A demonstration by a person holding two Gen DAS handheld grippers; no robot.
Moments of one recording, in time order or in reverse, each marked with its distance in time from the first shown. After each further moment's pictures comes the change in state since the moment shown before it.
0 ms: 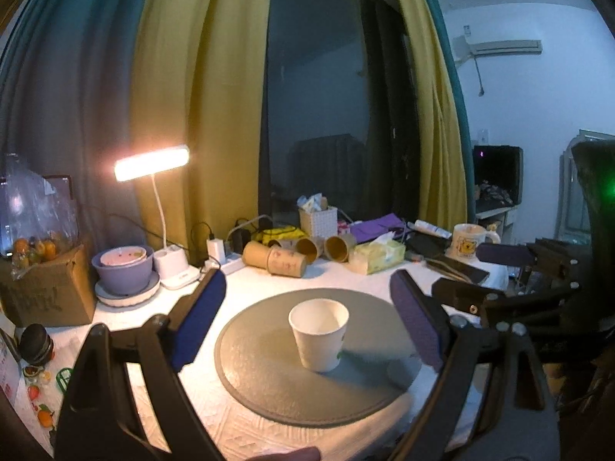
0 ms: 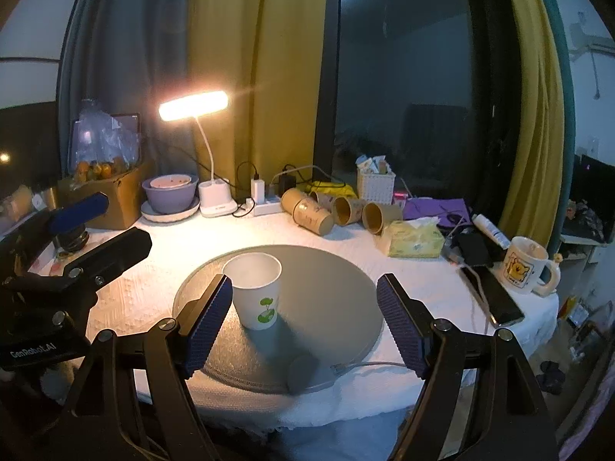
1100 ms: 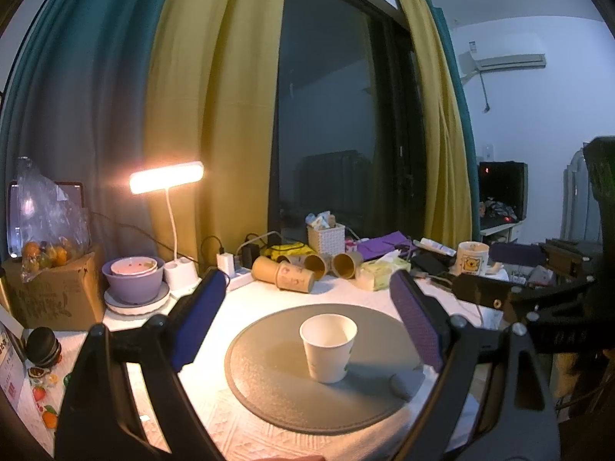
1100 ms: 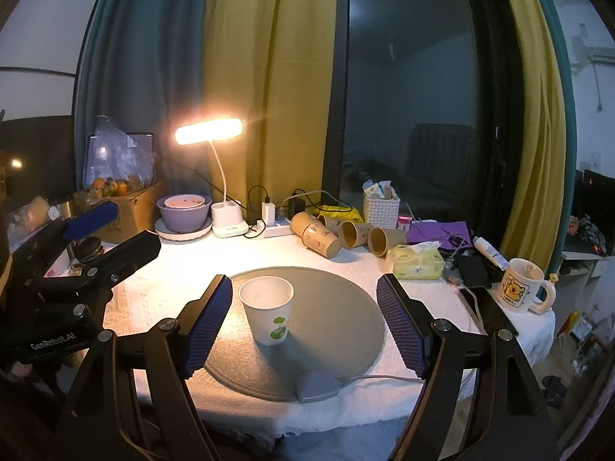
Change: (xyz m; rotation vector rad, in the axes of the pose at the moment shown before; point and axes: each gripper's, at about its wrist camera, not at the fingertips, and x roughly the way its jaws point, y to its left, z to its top) left arm -0.018 0.006 0.005 -0.020 -0.055 0.027; right arm -0.025 0.005 0.011 -0.015 -0.058 0.026
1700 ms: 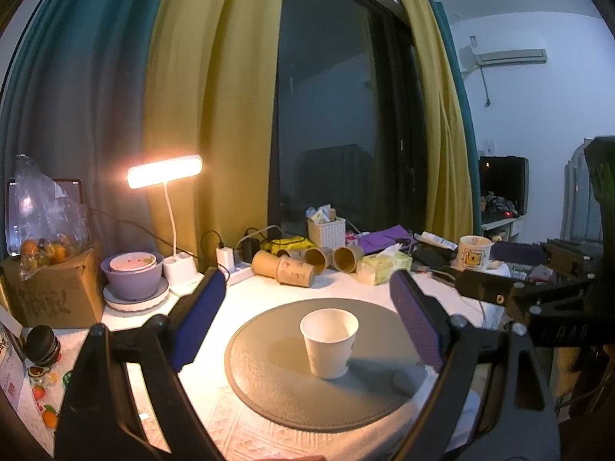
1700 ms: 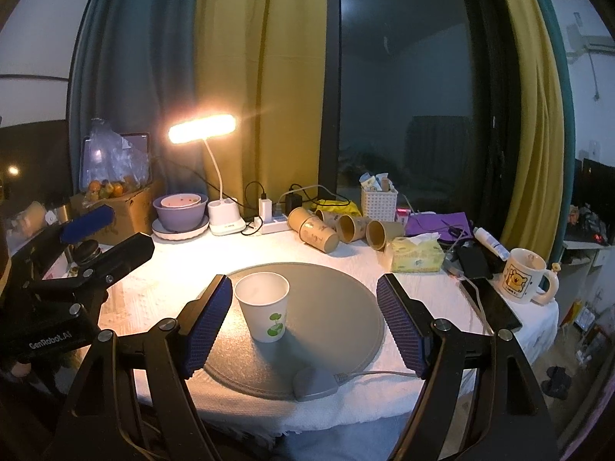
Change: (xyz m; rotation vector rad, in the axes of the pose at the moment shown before) left arm 0.005 -0.004 -0.003 0.002 0.022 0.007; right arm 0.005 -0.011 -0.004 0.033 0.014 0.006
